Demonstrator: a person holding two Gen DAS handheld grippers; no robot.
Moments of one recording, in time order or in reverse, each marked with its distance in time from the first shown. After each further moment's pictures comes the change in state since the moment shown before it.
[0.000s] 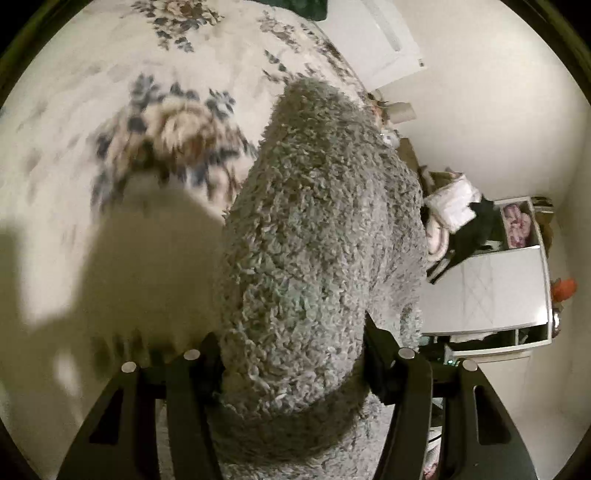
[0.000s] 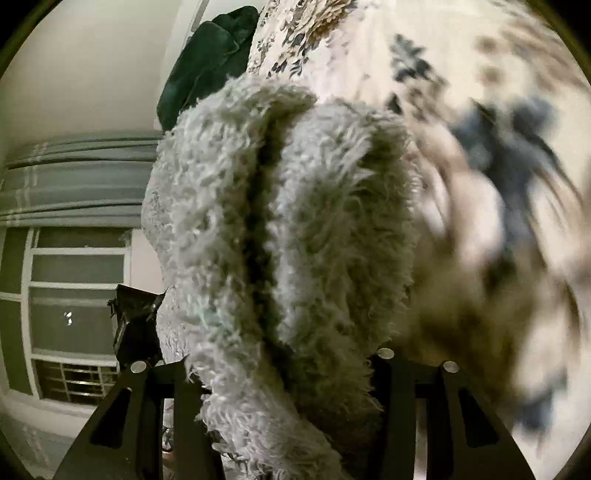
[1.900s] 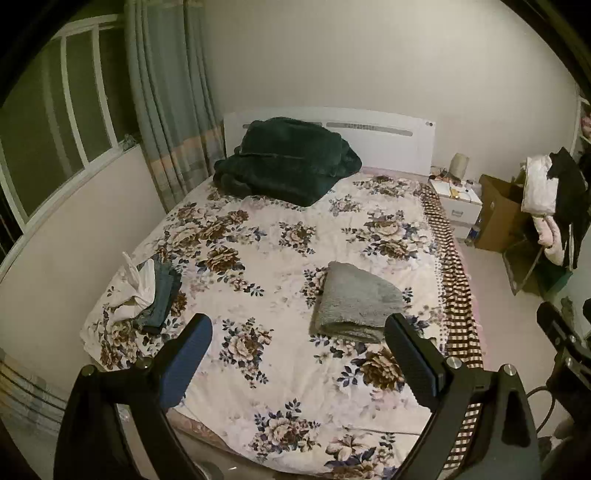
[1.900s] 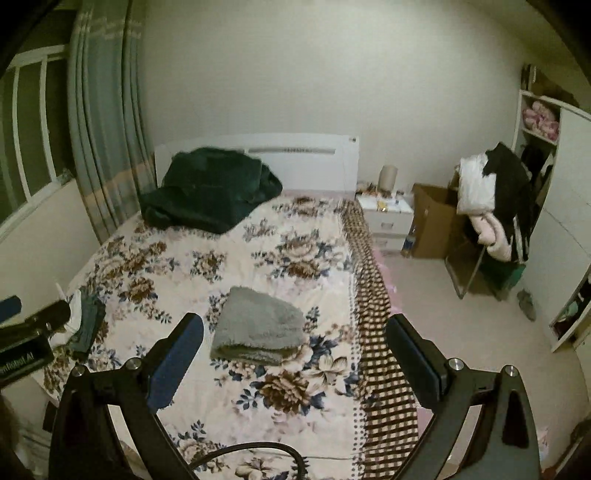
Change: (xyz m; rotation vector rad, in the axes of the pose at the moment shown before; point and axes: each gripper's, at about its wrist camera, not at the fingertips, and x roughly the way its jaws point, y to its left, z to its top) left arm -0.361 -0.382 -0.316 0.423 -0.585 0.853; right arm -0.394 0.509 -0.425 -0.755 -0.675 -0.790
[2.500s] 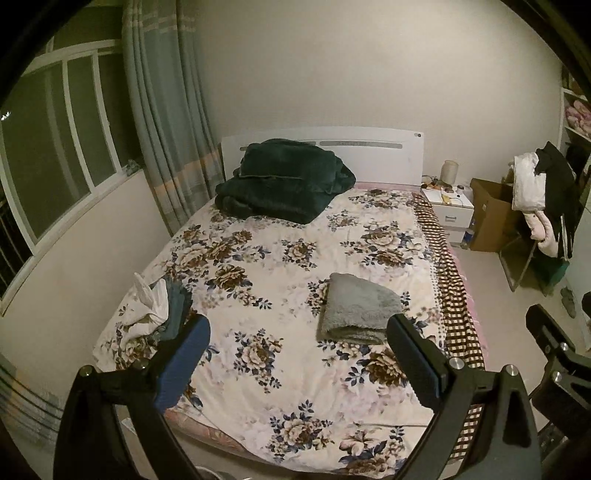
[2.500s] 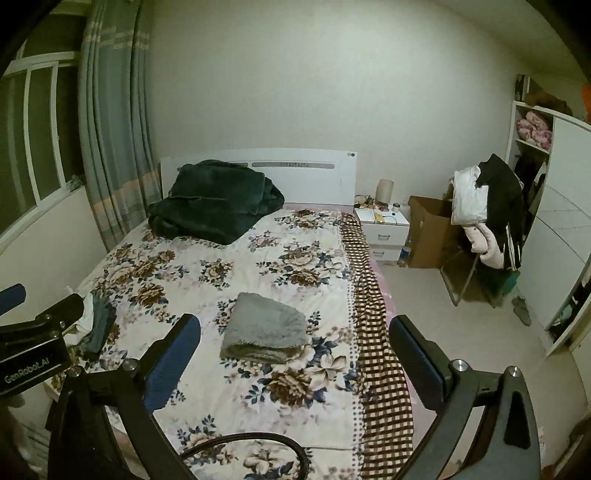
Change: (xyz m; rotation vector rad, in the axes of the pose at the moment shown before) left arm -0.059 0.008 -0.012 0.053 -0.075 0.005; right arm -0.112 0.018 -0.009 -0.004 -0.037 0.003
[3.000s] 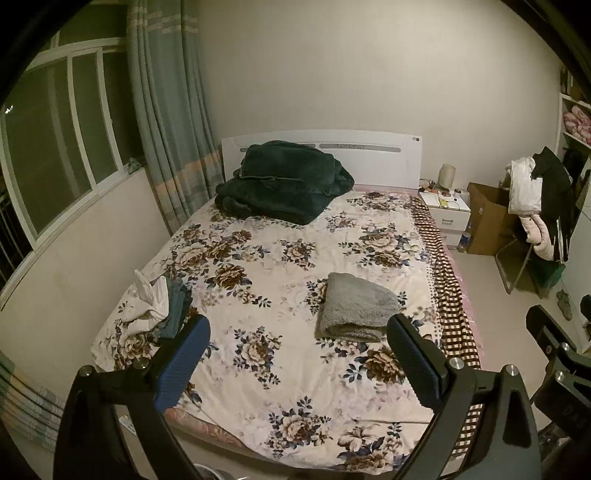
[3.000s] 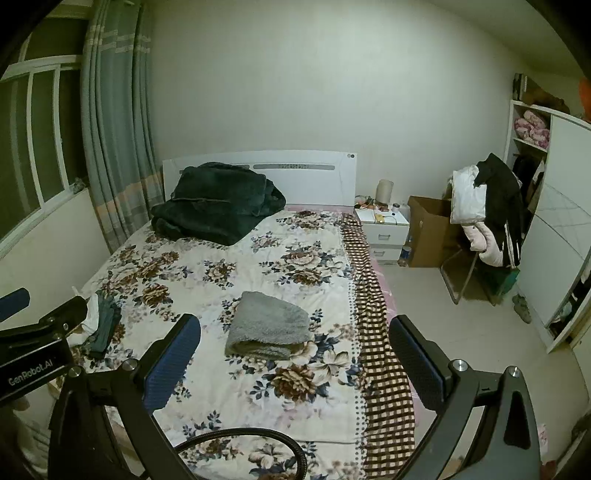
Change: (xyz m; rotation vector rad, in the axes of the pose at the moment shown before) left arm -0.013 0.008 -0.005 -0.005 -0.008 -0.016; right arm -0.022 -0.002 -0.007 0.009 -0.002 0.011
